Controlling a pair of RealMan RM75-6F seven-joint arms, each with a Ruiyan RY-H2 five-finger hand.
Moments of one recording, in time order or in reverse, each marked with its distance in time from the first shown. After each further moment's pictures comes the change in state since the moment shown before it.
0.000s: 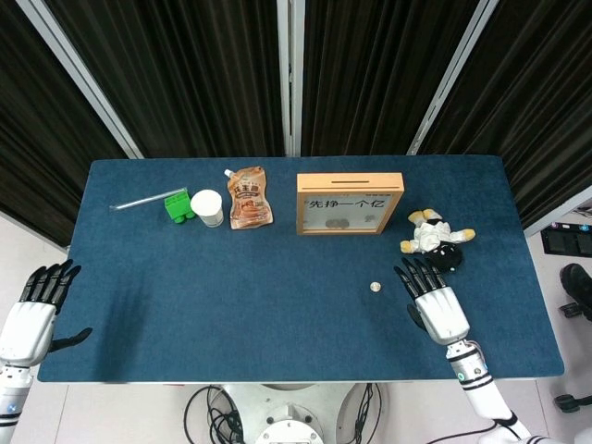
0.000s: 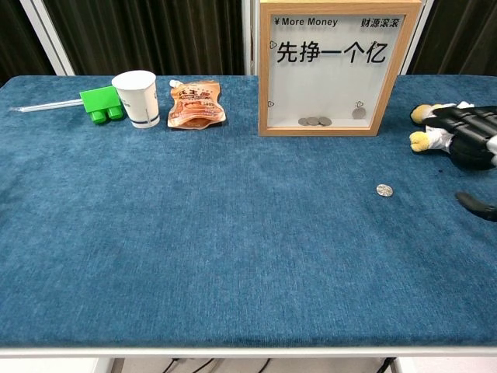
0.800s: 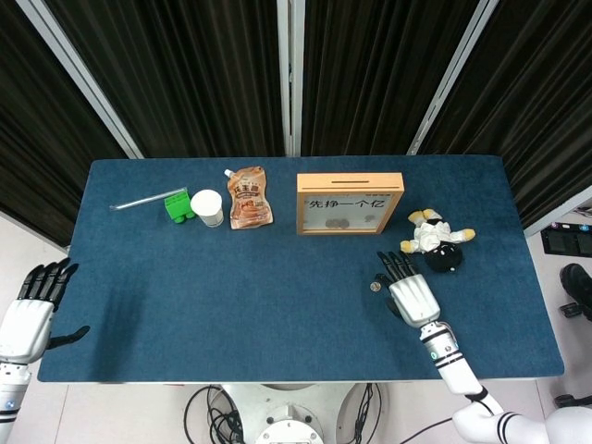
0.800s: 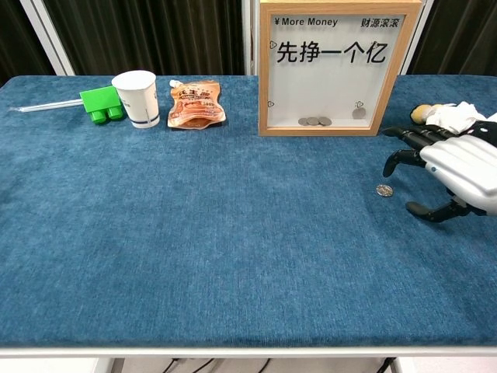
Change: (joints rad) left arm -0.006 -0.005 -0.006 0.032 -0.011 -0.015 -0.026; right arm 0.091 -0.098 0.075 0.078 0.044 -0.218 0.006
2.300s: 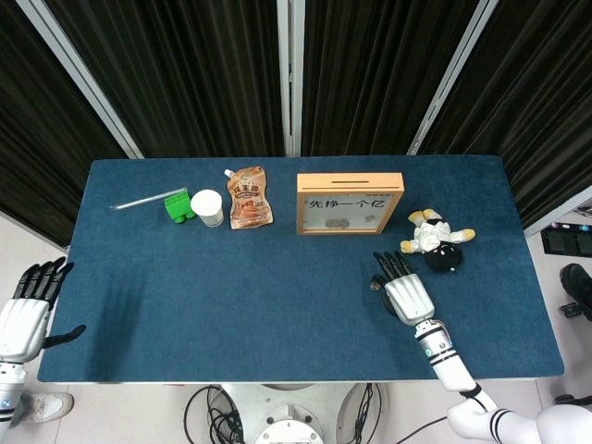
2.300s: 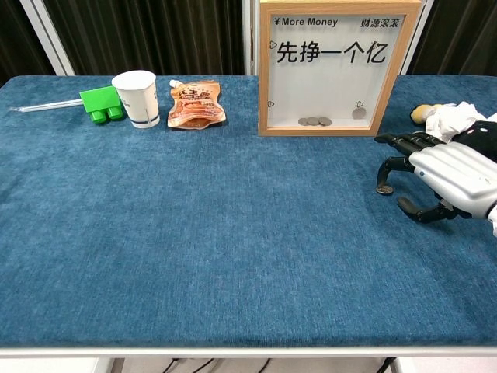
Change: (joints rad) left arm 0.000 0.007 -0.003 0.009 -0.011 -0.009 -0.022; right arm 0.011 -0.036 0.012 0.045 0.008 -0.044 0.033
